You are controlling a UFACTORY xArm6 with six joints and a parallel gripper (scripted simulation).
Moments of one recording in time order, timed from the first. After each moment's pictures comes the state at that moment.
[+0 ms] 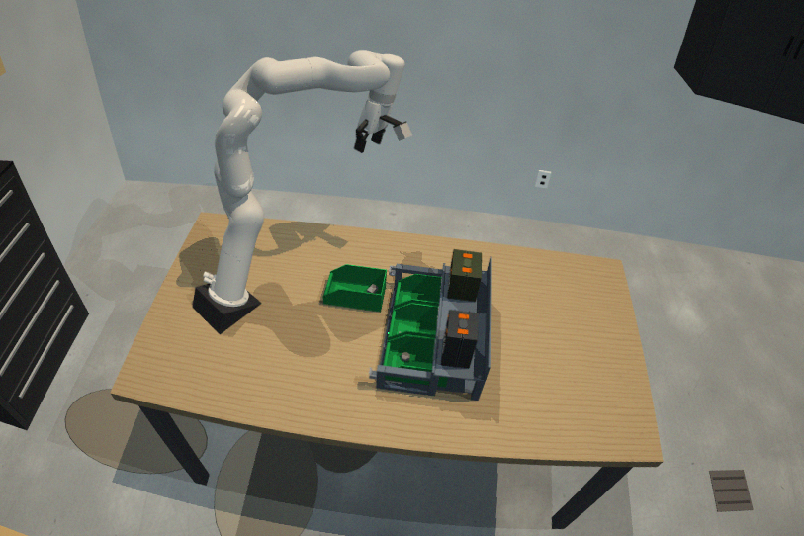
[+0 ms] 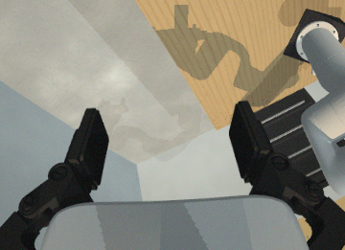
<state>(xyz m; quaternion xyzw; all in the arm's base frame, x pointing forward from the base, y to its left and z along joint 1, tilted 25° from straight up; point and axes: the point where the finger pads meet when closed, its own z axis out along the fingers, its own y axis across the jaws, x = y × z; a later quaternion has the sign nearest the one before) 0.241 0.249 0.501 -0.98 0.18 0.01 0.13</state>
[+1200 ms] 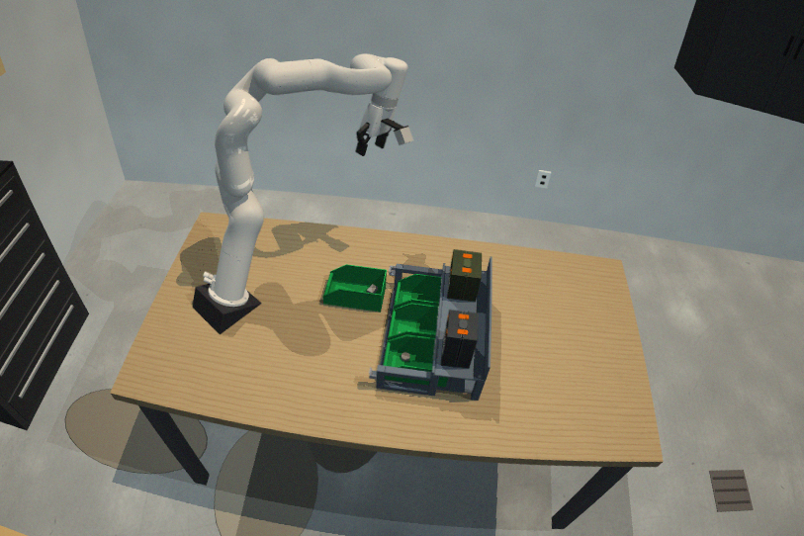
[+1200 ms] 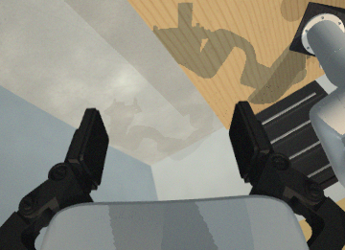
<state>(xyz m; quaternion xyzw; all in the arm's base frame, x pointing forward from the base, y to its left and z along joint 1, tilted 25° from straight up) 0.252 0.243 0.494 -0.97 0.22 0.01 0.13</state>
